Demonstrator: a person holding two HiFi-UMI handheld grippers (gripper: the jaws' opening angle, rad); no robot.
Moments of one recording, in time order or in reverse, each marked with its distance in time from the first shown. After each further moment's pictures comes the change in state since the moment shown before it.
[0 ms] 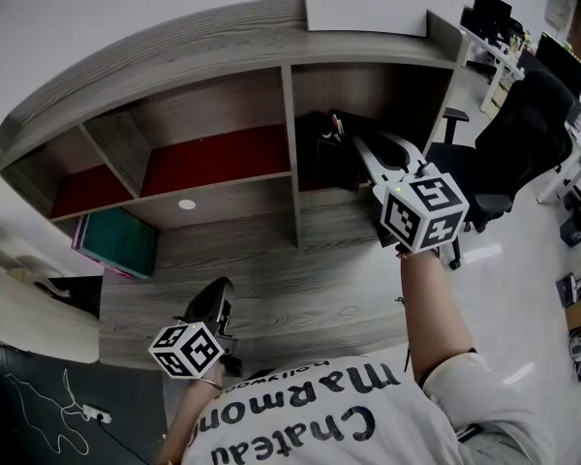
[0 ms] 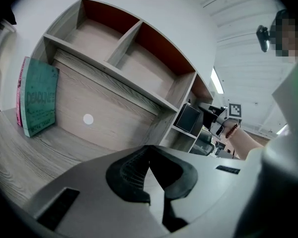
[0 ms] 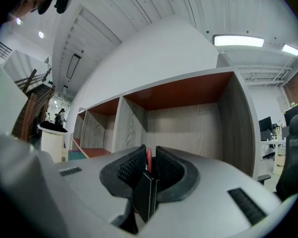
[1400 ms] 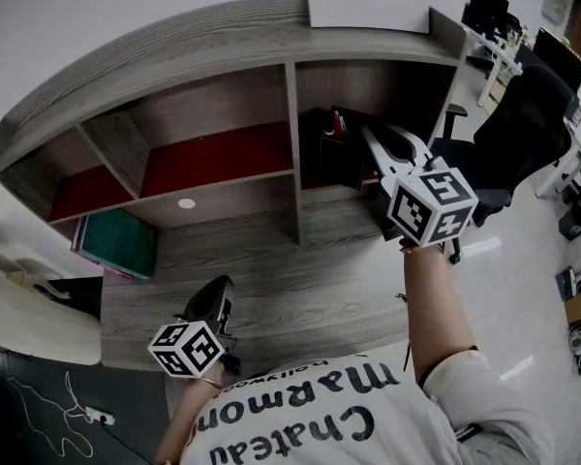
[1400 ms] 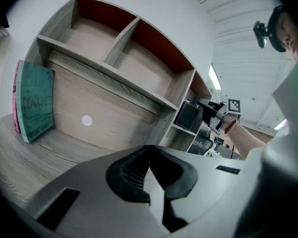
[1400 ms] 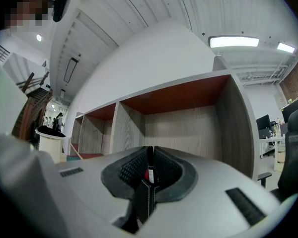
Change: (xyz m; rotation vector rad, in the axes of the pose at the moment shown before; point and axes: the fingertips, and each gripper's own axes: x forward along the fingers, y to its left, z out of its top) left arm 0.000 0.003 0.004 0.037 0.033 -0.015; right arm 0.000 -0.005 0.011 0.037 -0.035 -0.017
